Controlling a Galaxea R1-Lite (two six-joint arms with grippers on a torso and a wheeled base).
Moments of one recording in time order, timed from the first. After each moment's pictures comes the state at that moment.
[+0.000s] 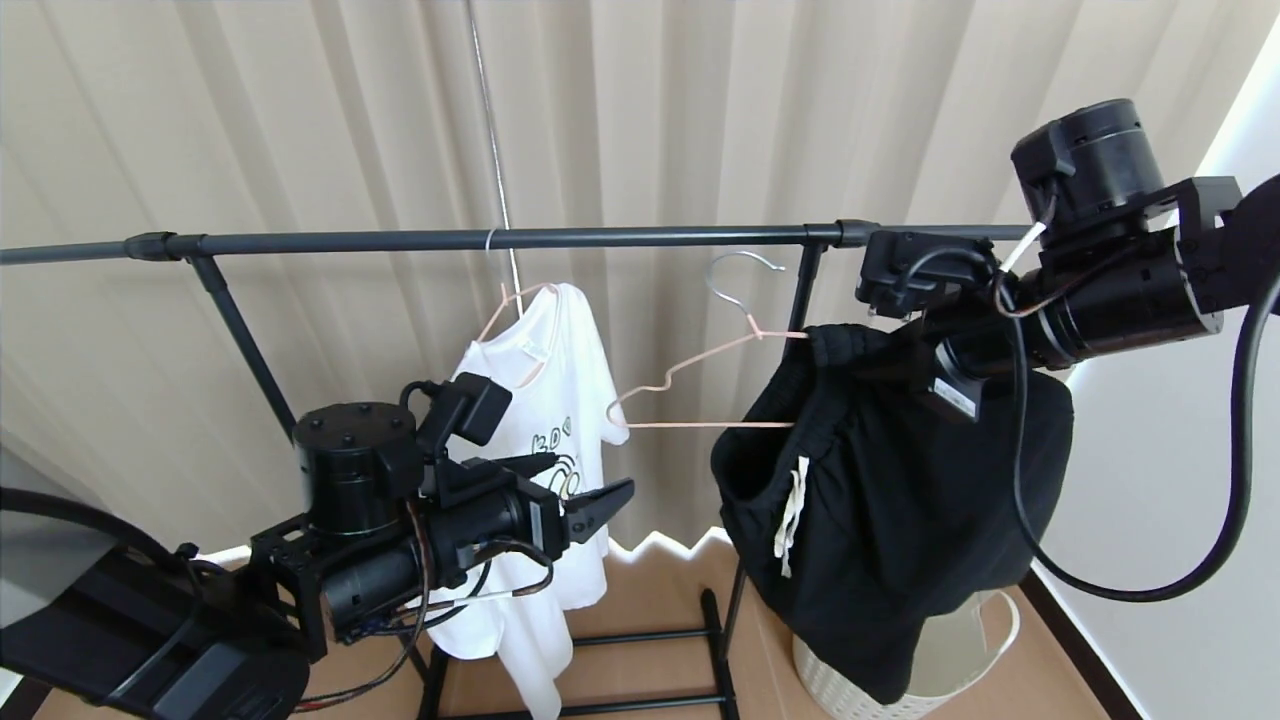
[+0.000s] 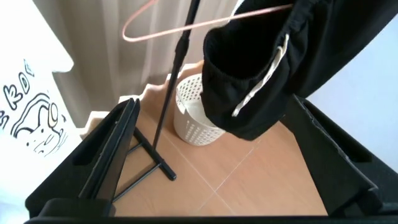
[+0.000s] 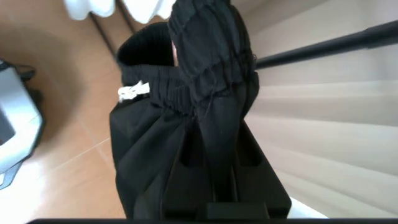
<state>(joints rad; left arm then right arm) -0.52 1.88 -0.55 -1.09 -0.23 -0.16 0.36 1.77 -1.50 0.43 0.14 -0.84</state>
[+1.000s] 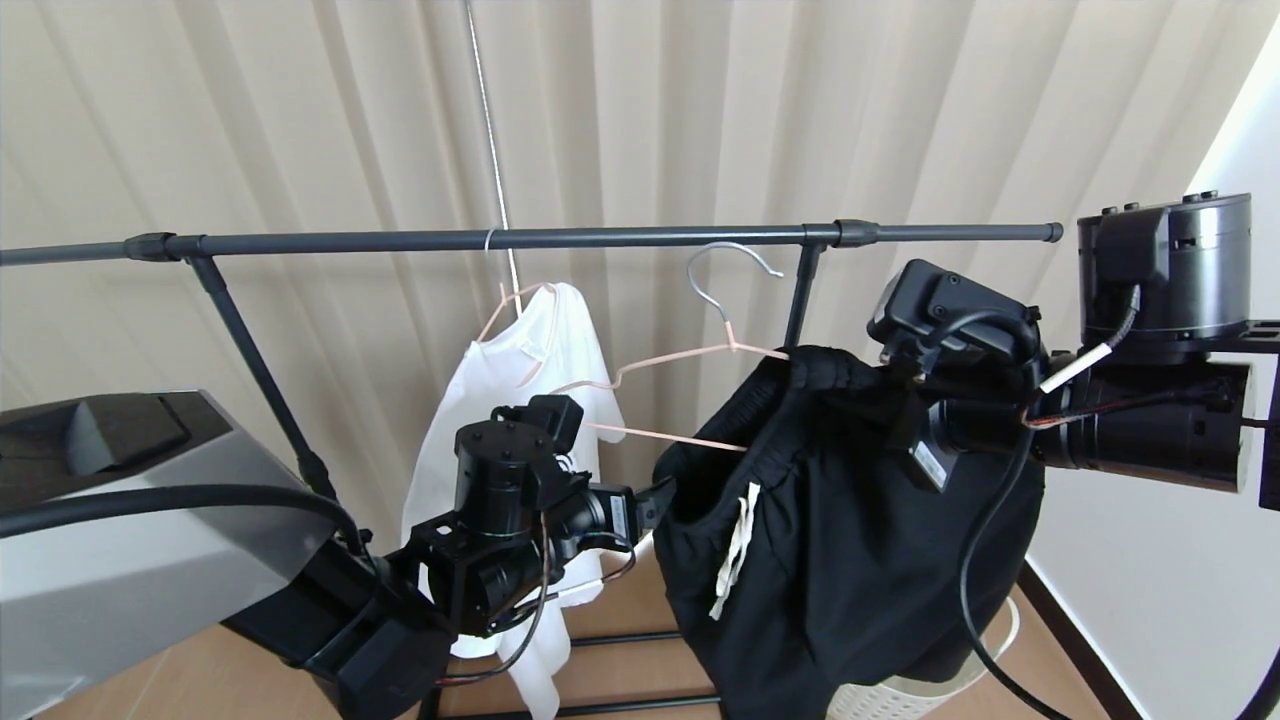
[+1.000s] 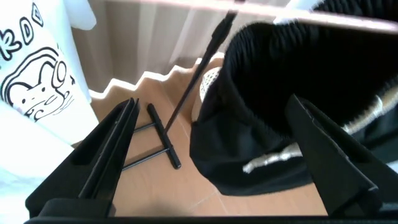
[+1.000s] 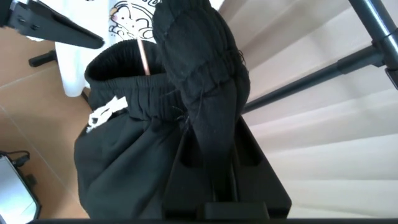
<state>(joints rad) -0.64 2.07 -0.74 -1.00 0.09 -0.31 0.51 1.58 -0.99 -0.16 0.09 -0.60</state>
